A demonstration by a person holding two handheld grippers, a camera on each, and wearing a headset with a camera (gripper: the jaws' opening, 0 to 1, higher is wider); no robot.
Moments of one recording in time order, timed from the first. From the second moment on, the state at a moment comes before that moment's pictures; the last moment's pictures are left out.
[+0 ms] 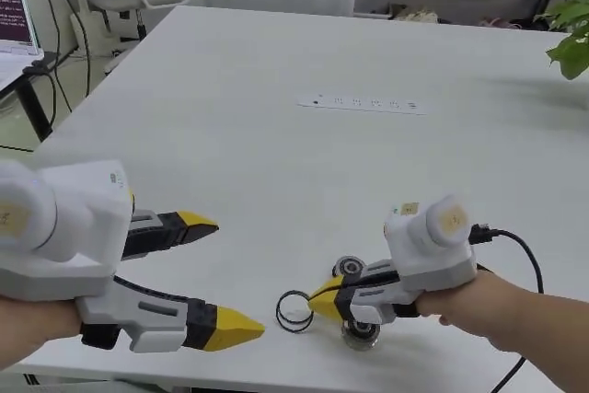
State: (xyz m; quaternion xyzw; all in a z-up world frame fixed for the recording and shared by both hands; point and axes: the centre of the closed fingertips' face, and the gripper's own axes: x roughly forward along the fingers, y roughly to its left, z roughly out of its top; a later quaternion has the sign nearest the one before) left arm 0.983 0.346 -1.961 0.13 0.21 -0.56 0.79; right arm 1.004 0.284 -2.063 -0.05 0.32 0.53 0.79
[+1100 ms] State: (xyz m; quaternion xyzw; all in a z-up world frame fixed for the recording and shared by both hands) left arm 0.993 0.332 -1.958 0.15 0.21 -0.57 0.78; right arm 1.011 0.254 -2.034 -0.06 0.28 0.51 0.81
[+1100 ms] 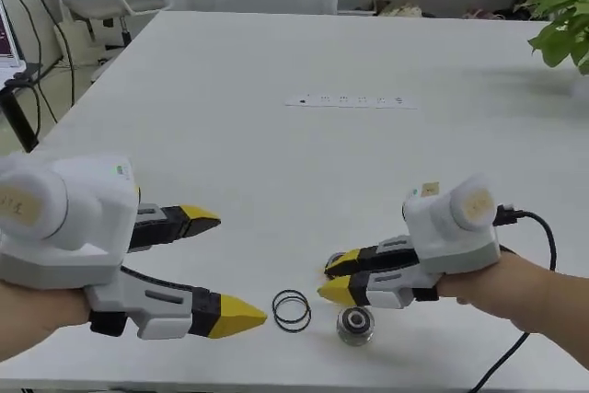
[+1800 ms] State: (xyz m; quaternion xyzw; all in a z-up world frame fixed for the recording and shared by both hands) left arm 1.013 0.312 -1.964 0.17 0.22 -0.58 0.76; right arm 1.020 0.217 -2.032 -0.04 0.27 0.47 0.84
